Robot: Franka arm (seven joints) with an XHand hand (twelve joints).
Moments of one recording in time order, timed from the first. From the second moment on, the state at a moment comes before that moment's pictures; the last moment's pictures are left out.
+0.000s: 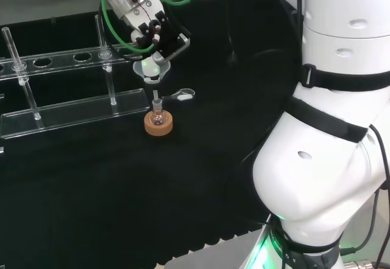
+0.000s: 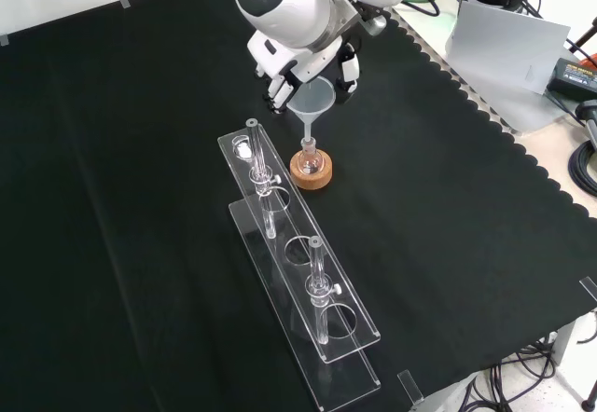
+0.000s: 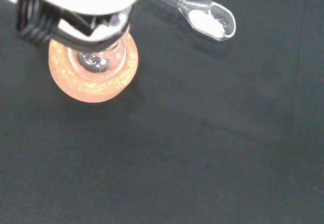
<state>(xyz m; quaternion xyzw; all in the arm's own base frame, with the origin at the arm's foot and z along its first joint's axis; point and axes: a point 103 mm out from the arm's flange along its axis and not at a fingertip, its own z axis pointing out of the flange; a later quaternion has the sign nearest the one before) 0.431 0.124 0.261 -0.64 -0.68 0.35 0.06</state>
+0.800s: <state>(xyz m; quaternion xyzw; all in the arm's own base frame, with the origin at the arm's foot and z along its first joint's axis) 0.431 0.123 0.250 -0.63 -0.68 0.36 0.05</state>
